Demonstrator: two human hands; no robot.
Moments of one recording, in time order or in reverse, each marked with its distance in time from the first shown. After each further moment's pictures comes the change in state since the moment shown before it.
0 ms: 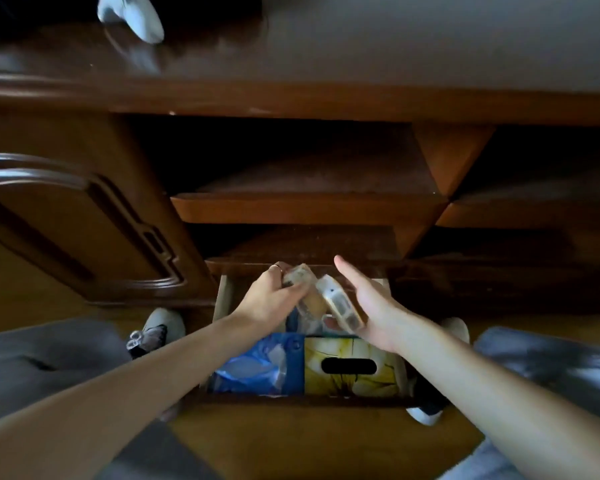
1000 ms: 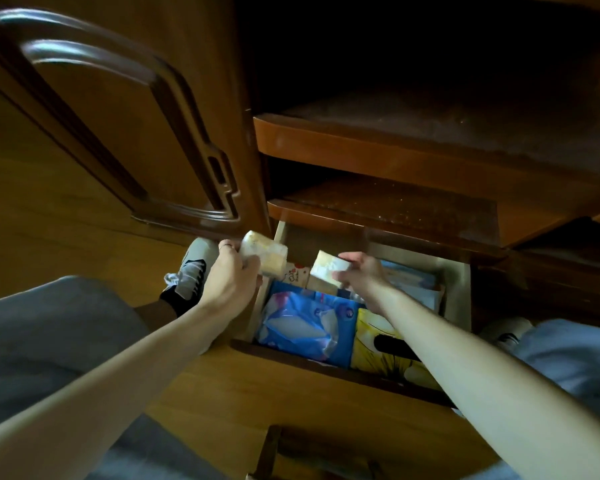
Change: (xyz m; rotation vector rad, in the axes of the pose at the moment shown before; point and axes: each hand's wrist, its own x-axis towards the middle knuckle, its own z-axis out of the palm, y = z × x) left_hand 0.001 -0.133 -0.106 0.041 0.415 -0.275; right_hand 0.188 0.086 0.063 -0.554 0.100 -0.115
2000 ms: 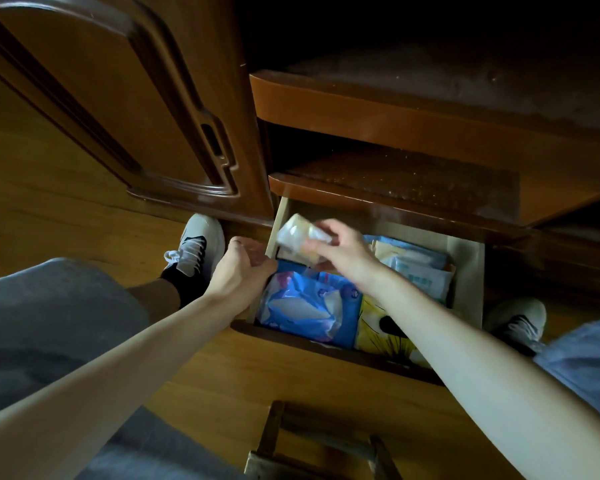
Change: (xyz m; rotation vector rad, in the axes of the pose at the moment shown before) left_hand -0.010 -0.011 0.015 0.005 -0.110 -0.105; right_hand -0.008 -0.011 0.022 0.010 -0.335 -0.315
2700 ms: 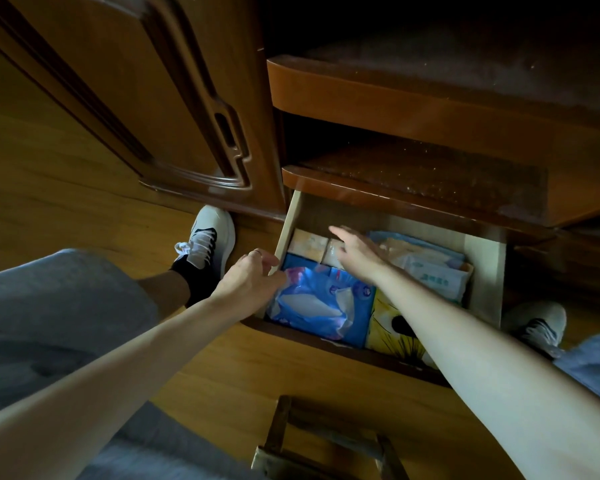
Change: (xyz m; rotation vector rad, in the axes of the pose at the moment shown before) left_hand -0.003 -0.015 -0.006 0.301 -0.153 0.018; right_hand 0.040 0.046 -0.007 -0.728 0.010 0.110
